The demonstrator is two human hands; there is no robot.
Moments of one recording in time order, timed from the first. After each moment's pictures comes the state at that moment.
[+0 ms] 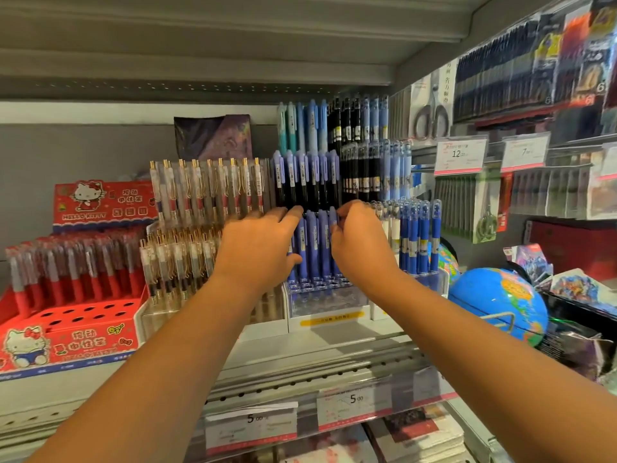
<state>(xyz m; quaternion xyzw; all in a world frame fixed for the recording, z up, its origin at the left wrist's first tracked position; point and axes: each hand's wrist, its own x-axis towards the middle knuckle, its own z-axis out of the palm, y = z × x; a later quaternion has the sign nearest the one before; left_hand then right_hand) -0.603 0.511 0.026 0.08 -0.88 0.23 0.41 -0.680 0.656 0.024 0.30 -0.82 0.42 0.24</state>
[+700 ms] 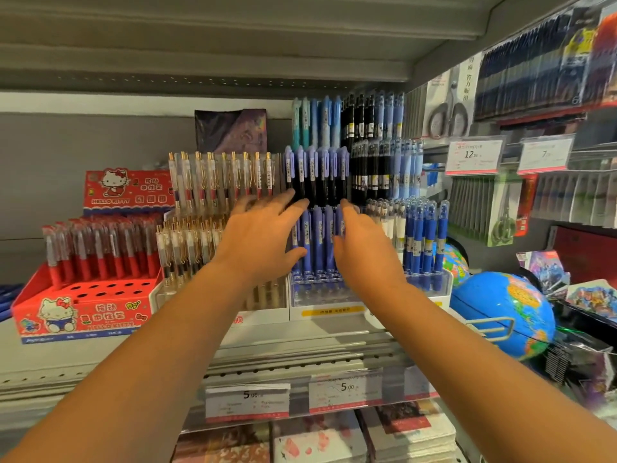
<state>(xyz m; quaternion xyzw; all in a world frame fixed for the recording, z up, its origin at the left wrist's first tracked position) -0.590 0.513 0.030 0.05 -0.90 0.18 0.39 -0.676 0.667 0.011 0.35 -0.85 0.30 0.27</state>
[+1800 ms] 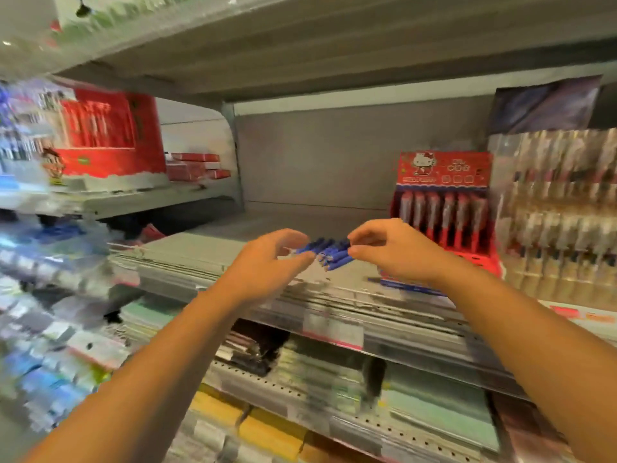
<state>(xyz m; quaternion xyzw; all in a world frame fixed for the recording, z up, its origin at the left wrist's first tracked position) -0.200 0.301 0.001 0.32 -0.86 -0.24 0.33 -0.412 0.384 0.014 0.64 -0.66 0.39 -0.09</state>
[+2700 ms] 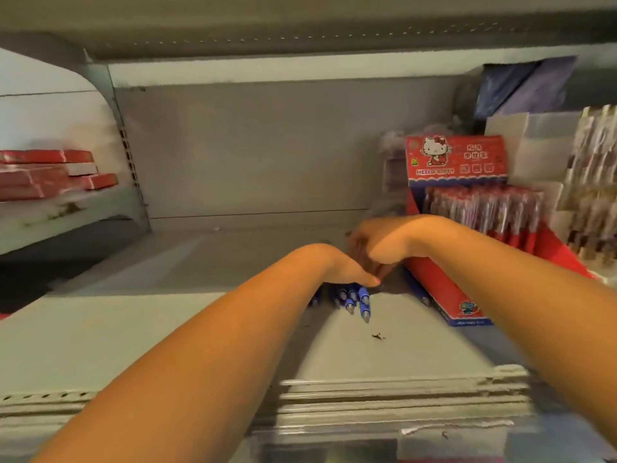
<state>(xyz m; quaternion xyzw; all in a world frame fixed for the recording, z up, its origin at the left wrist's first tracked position) -0.358 0.140 0.015 0.25 -0.93 -0.22 -0.16 -0.442 0.218 0.036 0.42 -0.89 0.09 -0.16</state>
